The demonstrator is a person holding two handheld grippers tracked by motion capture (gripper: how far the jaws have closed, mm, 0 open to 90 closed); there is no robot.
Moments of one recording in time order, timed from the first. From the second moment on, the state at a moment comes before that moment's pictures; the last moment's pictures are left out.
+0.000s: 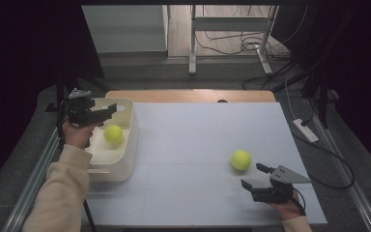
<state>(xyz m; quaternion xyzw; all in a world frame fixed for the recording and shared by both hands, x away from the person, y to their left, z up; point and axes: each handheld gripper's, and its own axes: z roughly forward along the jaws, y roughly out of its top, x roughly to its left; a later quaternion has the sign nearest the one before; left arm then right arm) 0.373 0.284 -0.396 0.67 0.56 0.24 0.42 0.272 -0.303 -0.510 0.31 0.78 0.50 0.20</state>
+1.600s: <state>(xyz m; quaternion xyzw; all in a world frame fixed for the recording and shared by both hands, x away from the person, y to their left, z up) 0.325 0.219 -0.376 0.72 0.42 0.19 0.53 0.276 -0.304 -0.509 0.31 0.78 0.51 0.21</state>
